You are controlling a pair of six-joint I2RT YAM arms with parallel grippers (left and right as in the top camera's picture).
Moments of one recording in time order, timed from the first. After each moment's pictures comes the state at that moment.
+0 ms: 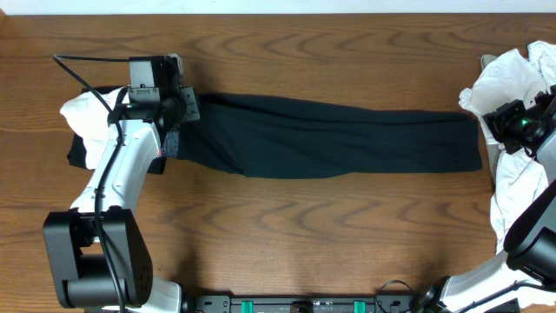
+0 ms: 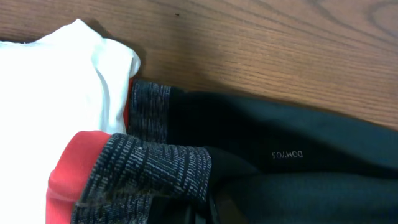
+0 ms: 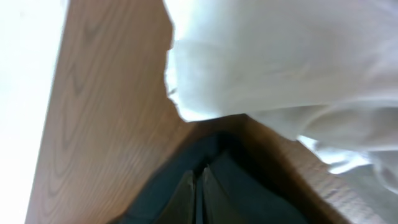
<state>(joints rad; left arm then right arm) 0.02 1.68 1.17 -0.43 0.14 -0.17 -0.57 1.87 1.20 -0.34 -0.50 0.56</state>
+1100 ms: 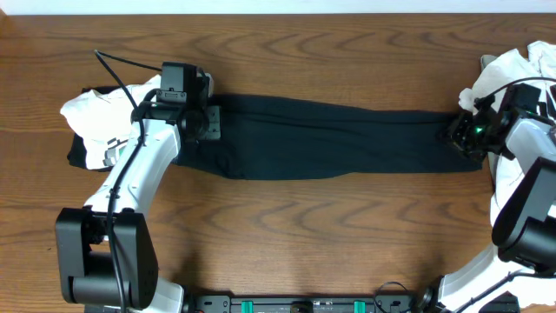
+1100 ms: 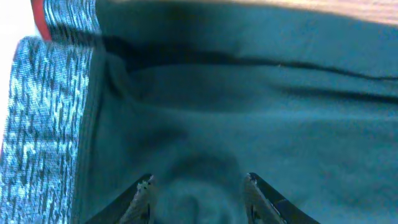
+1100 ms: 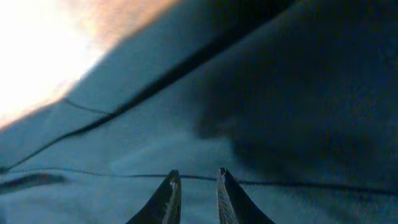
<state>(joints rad) -0.10 1.68 1.18 -0.64 0.12 -0.11 -0.40 1.92 1.20 -0.62 -0.42 0.23</state>
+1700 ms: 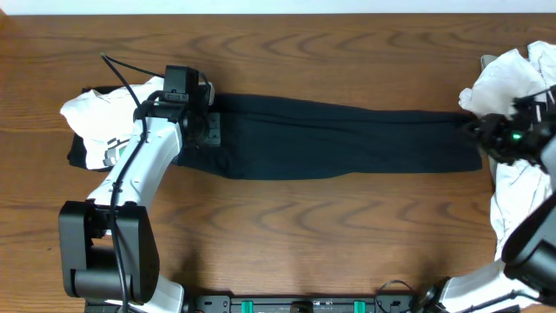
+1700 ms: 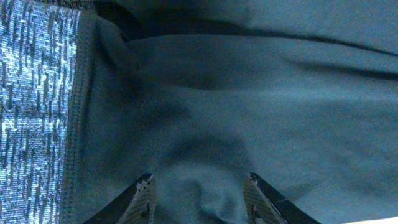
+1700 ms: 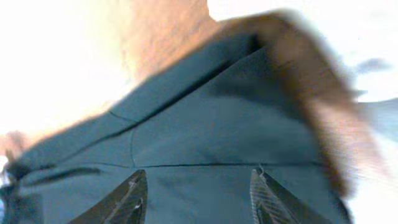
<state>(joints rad) -0.10 1.71 1.18 -0.69 0.12 -0.11 -0.60 1.79 1.21 -0.65 -0.59 0.10</state>
